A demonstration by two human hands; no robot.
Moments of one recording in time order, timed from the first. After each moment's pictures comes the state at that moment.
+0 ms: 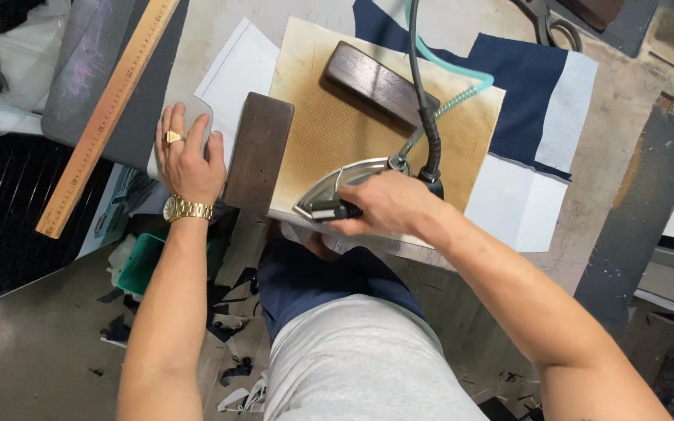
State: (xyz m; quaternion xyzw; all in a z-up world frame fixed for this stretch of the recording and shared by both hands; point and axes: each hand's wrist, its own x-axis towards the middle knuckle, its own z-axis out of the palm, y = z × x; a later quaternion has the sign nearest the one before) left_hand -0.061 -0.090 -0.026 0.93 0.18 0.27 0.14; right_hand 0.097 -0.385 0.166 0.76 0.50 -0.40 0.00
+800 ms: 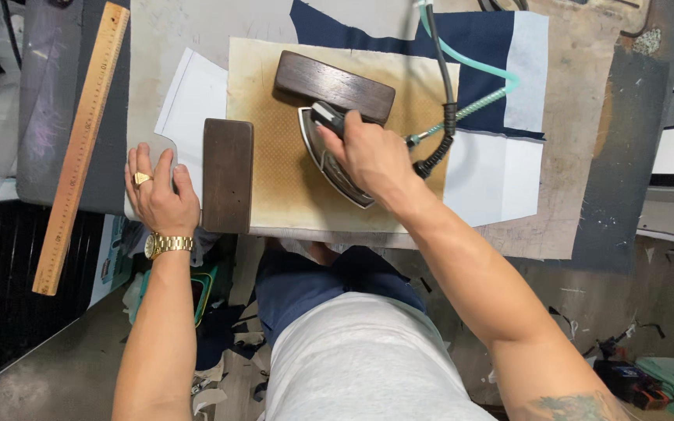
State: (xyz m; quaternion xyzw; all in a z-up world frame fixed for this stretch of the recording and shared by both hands) left_hand -0.064 -0.085 -0.029 0.93 0.14 0.31 0.11; right_hand 0.115 -0.393 0.136 0.96 0.23 -0.15 -0.11
